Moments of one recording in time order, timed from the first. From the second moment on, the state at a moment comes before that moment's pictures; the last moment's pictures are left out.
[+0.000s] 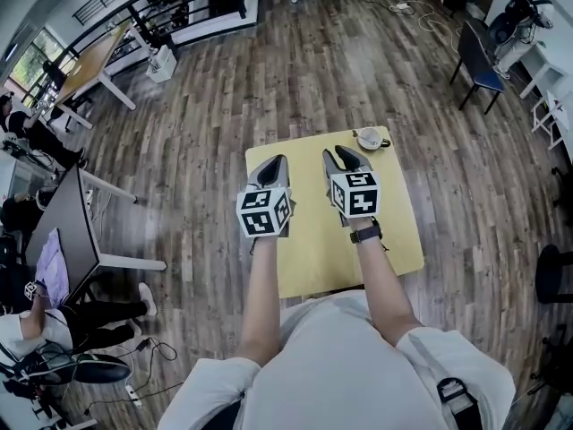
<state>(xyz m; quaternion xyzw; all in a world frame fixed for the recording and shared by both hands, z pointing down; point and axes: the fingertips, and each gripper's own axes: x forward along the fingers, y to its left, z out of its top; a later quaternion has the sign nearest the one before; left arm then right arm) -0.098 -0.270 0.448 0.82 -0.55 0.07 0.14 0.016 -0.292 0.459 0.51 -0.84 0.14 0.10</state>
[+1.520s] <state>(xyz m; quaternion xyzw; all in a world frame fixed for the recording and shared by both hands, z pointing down) -0.138 -0.218 0.304 0.80 -0.60 -0.02 0.01 0.000 -0.239 0.296 0.50 -0.87 0.00 -0.02</state>
